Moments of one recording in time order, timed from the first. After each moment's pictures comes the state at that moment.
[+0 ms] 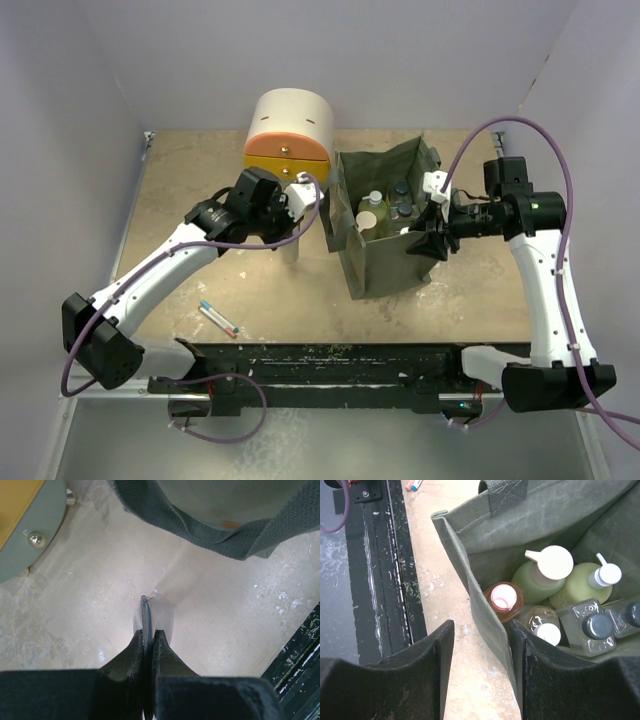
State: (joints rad) left arm -0.63 1.34 1.24 -0.68 0.15 0.31; right arm 0.05 1.18 1.45 -1.37 -0.99 -1.03
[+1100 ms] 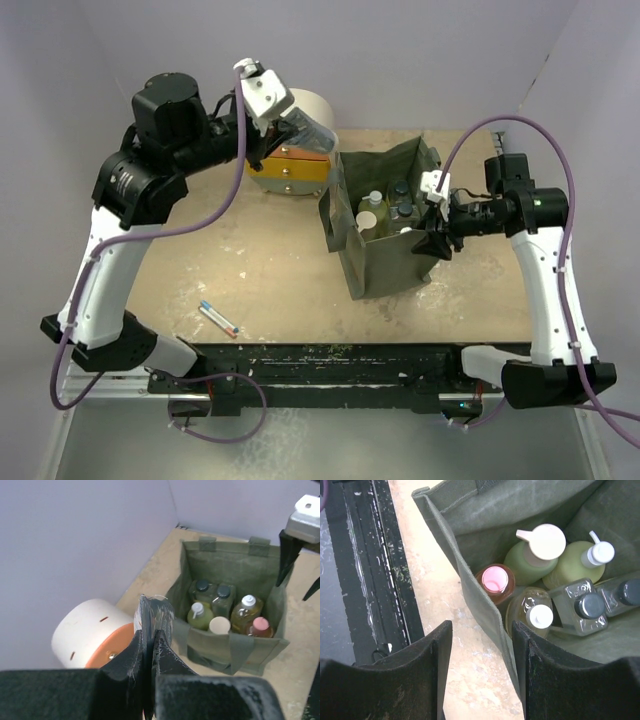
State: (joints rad) left arm -0.61 1.44 2.16 -0.86 0.28 0.35; right arm 0.05 1.21 1.49 -1.41 -0.90 -1.04
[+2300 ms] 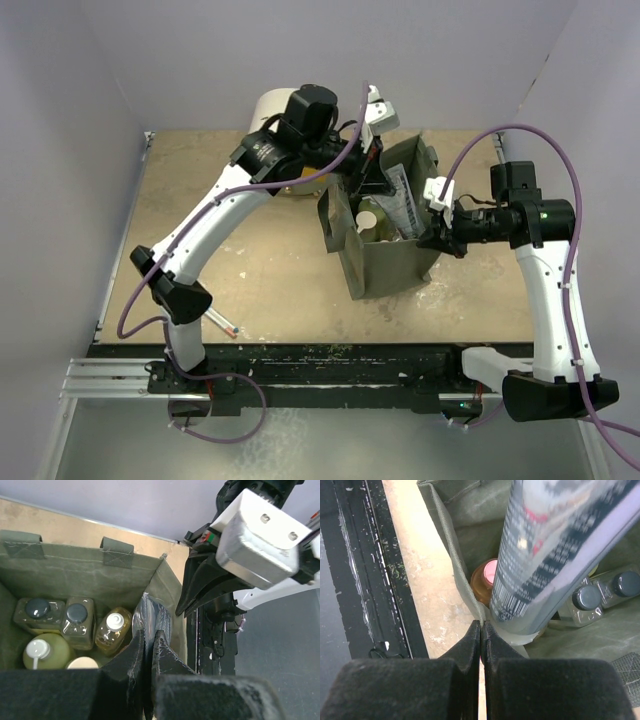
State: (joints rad) left arm -0.78 1.85 2.23 -0.76 0.72 -0.02; right arm 0.05 1.14 1.47 -1.40 -0.86 -1.03
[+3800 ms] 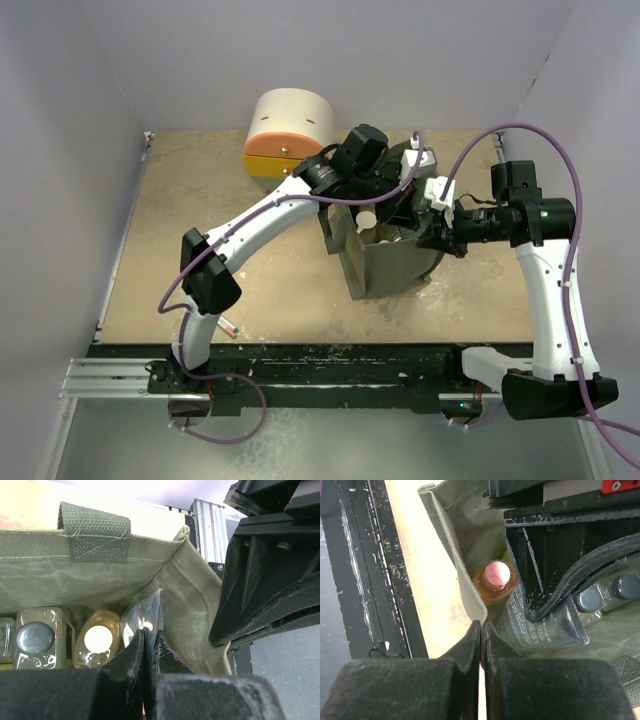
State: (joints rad) left arm -0.88 2.05 2.15 -0.65 0.76 0.07; right arm 0.04 1.14 1.47 -1.41 -0.88 -1.05
